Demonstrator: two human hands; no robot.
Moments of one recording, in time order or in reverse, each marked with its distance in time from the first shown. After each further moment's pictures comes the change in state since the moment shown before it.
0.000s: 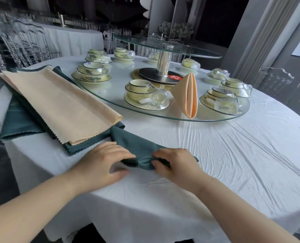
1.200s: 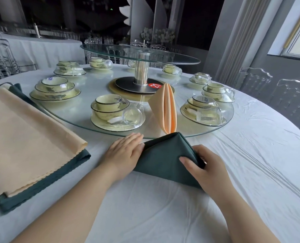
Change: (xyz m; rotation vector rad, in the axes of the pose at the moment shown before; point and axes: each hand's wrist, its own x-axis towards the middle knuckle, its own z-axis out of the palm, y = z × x) left_hand 0.147 0.000 0.057 -0.031 -0.151 -0.407; right_hand -0.015 0.092 -0.045 0.376 0.357 0.627
